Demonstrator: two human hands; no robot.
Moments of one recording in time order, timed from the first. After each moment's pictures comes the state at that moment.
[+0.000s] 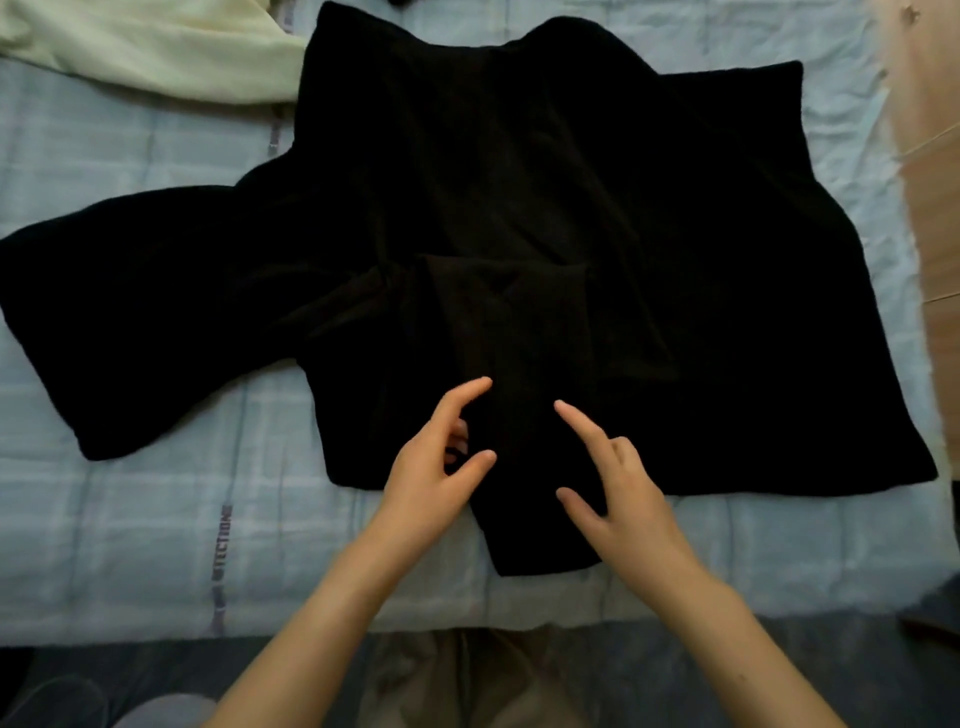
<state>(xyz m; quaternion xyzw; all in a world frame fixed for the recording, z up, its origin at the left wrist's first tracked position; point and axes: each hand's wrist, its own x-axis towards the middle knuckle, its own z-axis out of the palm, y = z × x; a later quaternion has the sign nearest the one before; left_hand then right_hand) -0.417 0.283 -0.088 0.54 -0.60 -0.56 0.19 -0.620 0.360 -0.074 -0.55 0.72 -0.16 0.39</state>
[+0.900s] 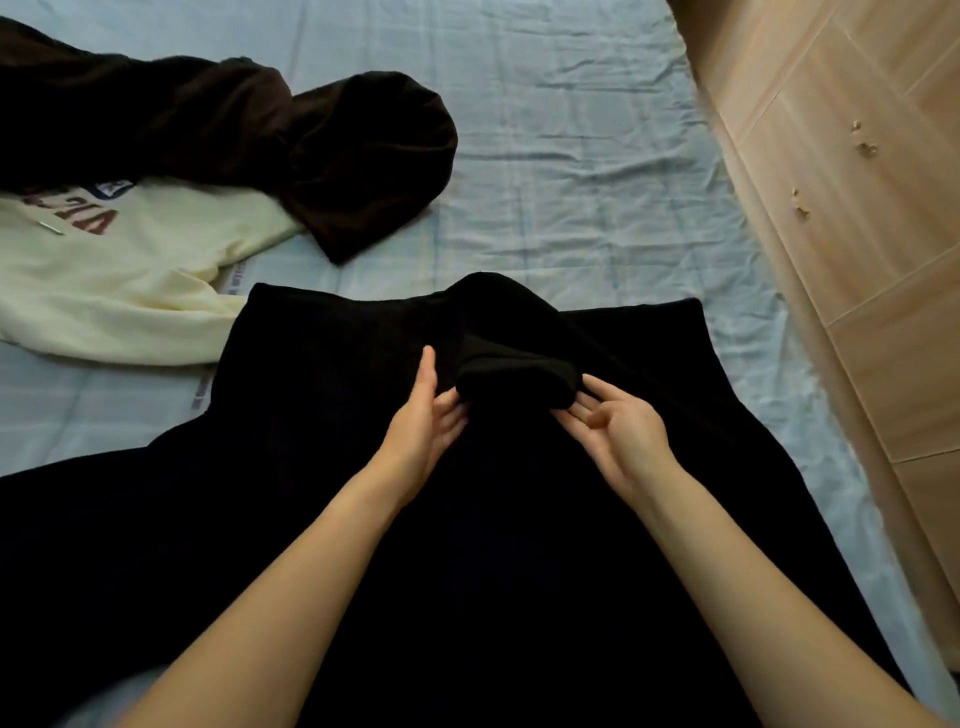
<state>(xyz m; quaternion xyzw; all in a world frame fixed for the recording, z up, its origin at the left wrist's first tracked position) -0.567 0.015 -0.108 0.47 -0.32 -0.76 0.33 -0.754 0.075 -0.072 0.01 0.53 -0.61 0.59</state>
